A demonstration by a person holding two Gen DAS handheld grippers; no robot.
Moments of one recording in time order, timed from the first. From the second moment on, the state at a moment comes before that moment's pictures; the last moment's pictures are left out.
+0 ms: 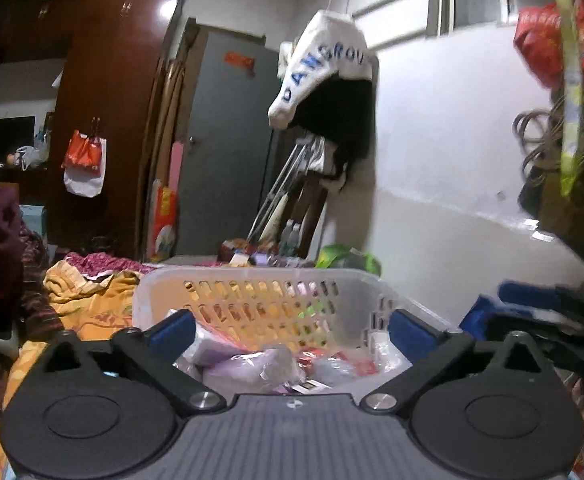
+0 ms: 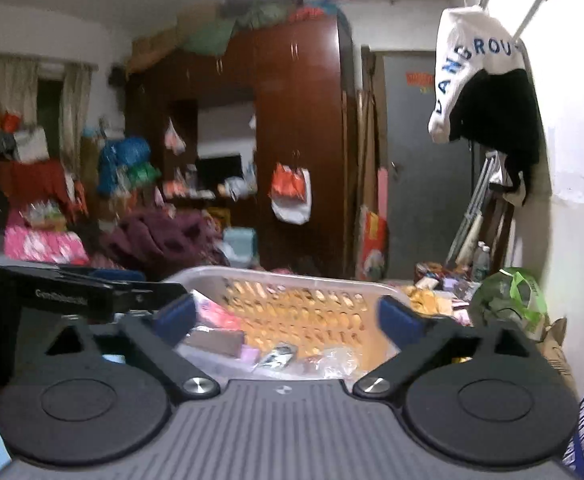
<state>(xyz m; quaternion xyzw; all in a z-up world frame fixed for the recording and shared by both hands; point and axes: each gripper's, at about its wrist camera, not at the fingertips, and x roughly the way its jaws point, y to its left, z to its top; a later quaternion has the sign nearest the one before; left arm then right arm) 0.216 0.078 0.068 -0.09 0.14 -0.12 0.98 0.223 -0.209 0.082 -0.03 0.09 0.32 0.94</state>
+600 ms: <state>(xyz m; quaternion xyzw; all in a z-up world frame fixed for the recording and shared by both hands) 0.189 0.079 -0.010 -0.10 0.22 -0.12 0.96 0.256 -0.201 -0.028 -0.02 0.30 0.34 0.89</state>
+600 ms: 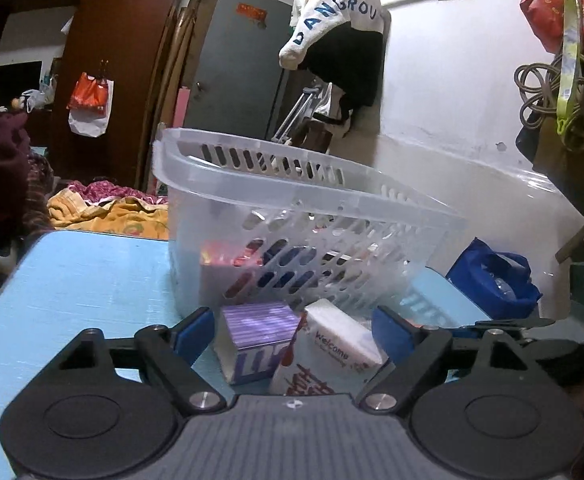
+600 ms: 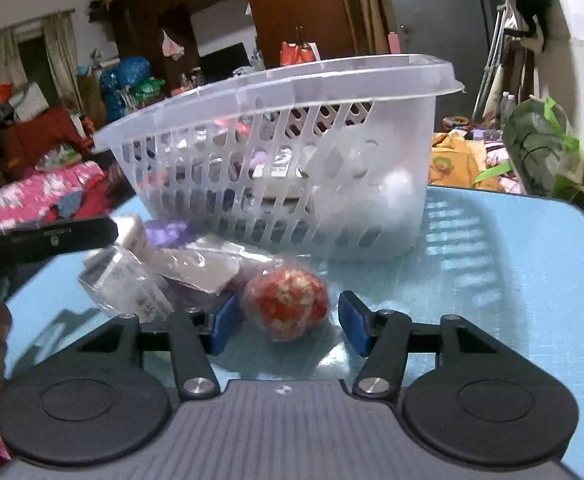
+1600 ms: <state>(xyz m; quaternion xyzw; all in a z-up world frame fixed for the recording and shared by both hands) 0.165 0.061 -0.036 -0.01 0.31 -0.05 0.95 0.239 -0.213 -0.028 -0.01 0.27 0.32 0.91</state>
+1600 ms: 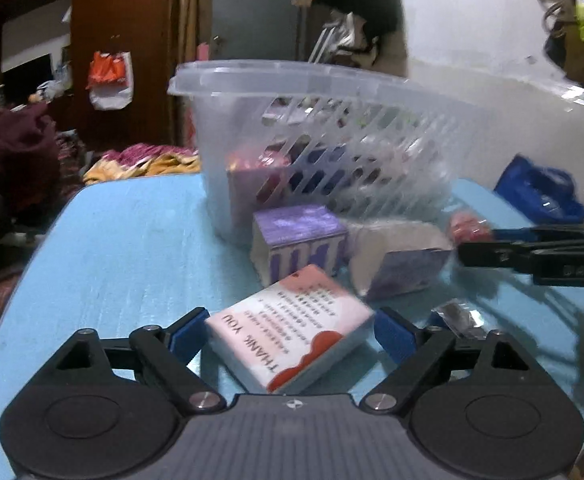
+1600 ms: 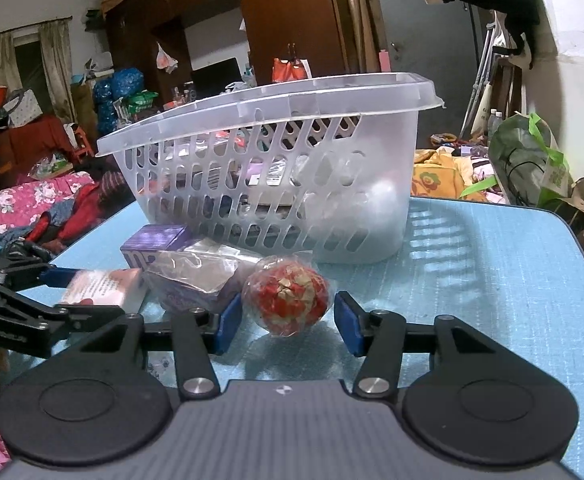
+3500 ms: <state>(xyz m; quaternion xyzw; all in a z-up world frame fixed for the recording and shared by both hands) 0.128 -0.005 -0.036 0.00 0.29 -0.14 0.95 0.220 -0.205 0.005 -0.04 0.22 0.27 0.94</state>
